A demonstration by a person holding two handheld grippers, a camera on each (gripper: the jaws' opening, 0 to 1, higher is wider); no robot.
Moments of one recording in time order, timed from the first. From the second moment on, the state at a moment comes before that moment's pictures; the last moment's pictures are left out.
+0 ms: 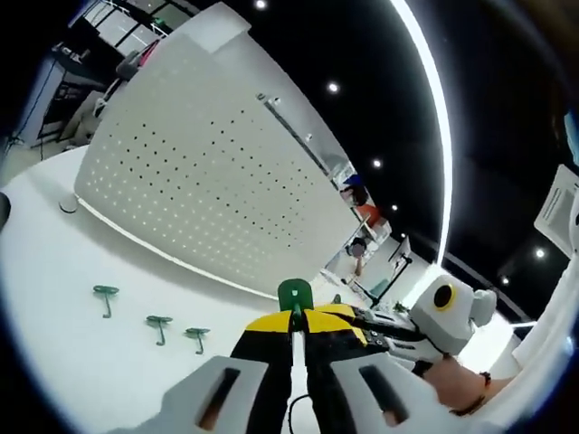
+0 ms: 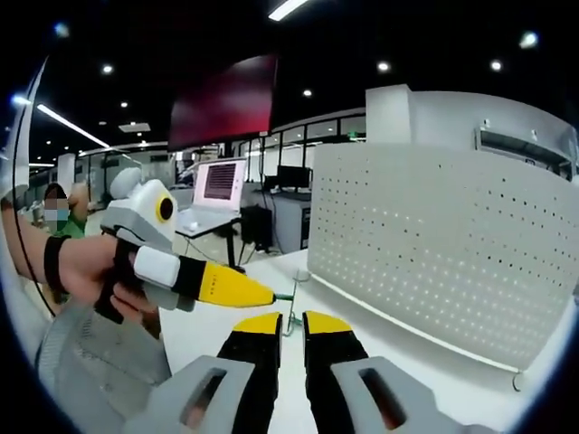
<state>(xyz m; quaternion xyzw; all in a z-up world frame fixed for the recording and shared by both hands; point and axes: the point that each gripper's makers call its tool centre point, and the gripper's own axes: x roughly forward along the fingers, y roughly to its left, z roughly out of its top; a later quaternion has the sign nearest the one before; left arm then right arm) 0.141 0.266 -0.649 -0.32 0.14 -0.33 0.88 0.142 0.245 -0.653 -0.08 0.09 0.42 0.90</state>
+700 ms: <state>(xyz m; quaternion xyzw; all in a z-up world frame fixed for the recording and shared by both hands) 0.166 0.275 -0.626 -0.23 0.11 -0.30 0.92 0.139 0.225 -0.666 -0.05 0.11 0.42 0.90</state>
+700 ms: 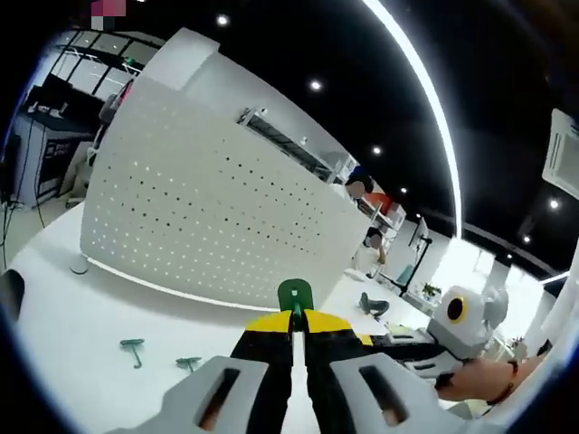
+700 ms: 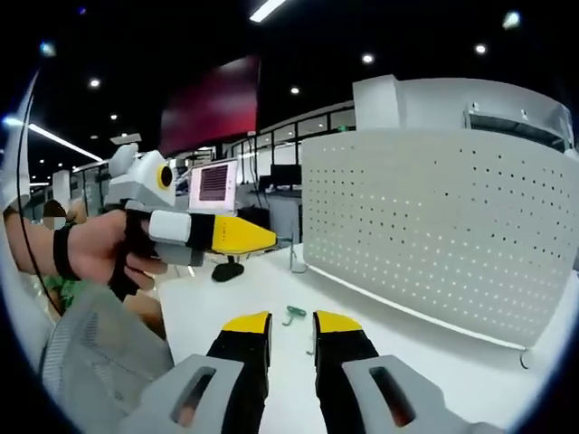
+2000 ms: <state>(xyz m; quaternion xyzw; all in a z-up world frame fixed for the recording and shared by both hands) 0.248 0.303 -0.585 -0.11 0.06 -0.23 0.97 0.125 0.187 -0.668 -0.04 0.11 0.37 0.92</state>
